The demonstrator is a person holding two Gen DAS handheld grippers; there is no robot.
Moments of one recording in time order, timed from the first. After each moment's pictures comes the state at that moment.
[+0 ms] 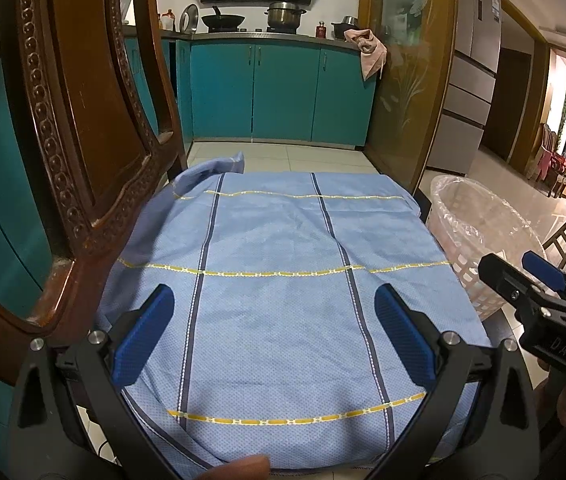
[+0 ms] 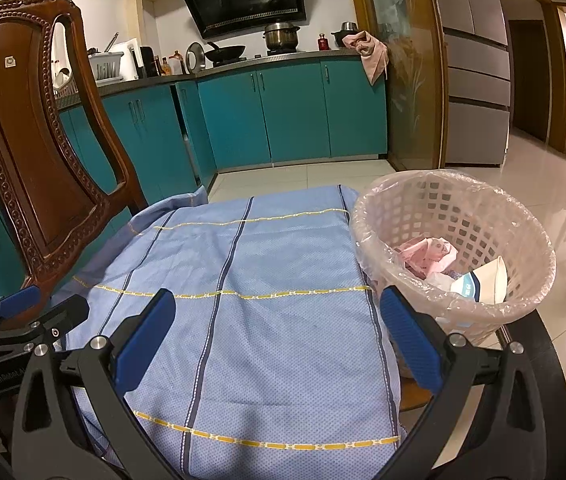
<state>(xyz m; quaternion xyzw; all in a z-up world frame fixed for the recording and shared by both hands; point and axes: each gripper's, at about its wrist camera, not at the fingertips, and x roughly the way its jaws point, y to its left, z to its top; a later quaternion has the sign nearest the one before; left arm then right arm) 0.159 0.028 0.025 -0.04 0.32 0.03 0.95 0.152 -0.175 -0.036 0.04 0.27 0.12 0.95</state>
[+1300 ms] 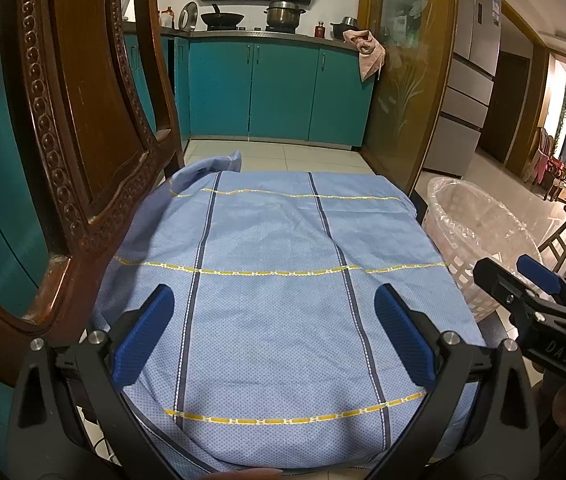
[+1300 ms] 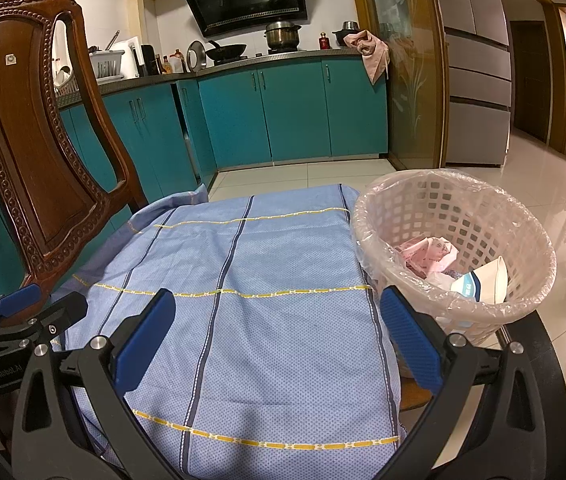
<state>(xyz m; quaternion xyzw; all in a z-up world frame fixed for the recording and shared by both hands) 0.160 0.030 0.024 -0.05 0.32 0.03 0.95 0.151 -0.174 -0.037 0.04 0.27 0.12 0.95</state>
